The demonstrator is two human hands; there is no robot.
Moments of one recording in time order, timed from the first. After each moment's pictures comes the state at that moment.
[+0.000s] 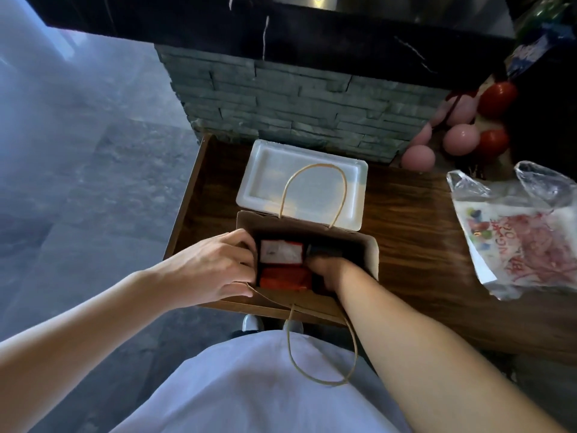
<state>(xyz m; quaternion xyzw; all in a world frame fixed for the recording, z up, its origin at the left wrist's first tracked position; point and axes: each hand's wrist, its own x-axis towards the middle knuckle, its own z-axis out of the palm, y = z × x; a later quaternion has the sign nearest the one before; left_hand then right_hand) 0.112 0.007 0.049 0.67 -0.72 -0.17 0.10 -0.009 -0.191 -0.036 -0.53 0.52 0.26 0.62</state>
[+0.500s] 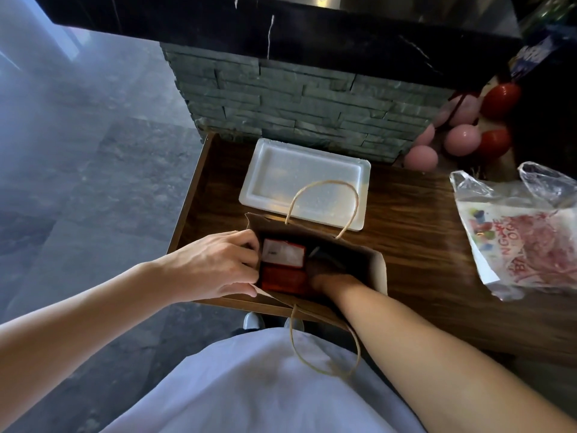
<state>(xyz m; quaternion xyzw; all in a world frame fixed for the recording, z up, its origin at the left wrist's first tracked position) 0.110 0.005 0.061 0.65 -0.74 -0.15 0.08 -0.022 -0.186 -0.057 -0.81 0.30 0.38 0.32</state>
